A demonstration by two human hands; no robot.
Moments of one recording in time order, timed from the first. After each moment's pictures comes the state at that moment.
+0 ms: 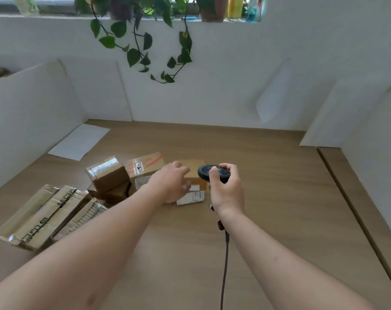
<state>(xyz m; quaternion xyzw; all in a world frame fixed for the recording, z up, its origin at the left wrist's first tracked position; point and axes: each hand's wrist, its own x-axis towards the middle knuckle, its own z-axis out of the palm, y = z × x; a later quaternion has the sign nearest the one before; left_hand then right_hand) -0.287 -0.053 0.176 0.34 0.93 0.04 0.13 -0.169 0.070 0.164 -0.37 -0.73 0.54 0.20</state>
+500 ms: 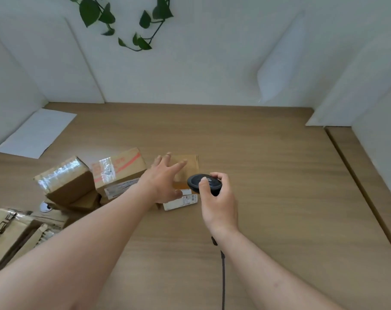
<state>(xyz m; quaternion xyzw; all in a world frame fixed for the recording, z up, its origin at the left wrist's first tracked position) -0.387 -0.005 0.078 0.34 0.92 0.01 0.22 -0.233 0.102 0.073 -0.42 -0.72 0.54 0.13</state>
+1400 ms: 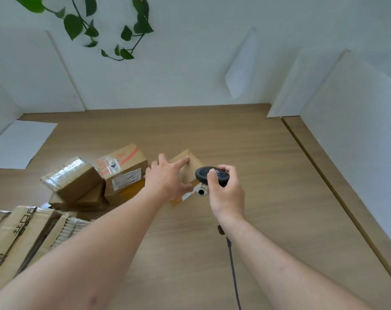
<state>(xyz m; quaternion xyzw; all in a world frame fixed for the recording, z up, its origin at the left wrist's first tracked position) -0.310 -0.040 0.125 0.33 0.93 0.06 0.15 -0.161 0.042 0.128 -0.49 -0.68 0.50 0.22</state>
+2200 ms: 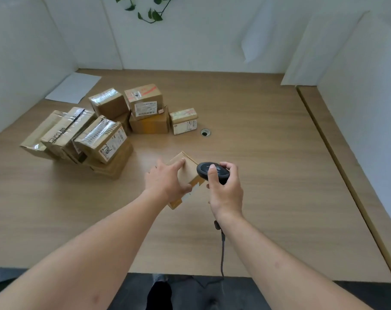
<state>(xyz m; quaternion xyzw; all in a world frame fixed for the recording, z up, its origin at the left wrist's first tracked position) -0.020 -0.170 0.096 0.20 0.96 0.05 0.17 0.098 -0.065 0.095 -0.42 -0.69 0.56 0.18</state>
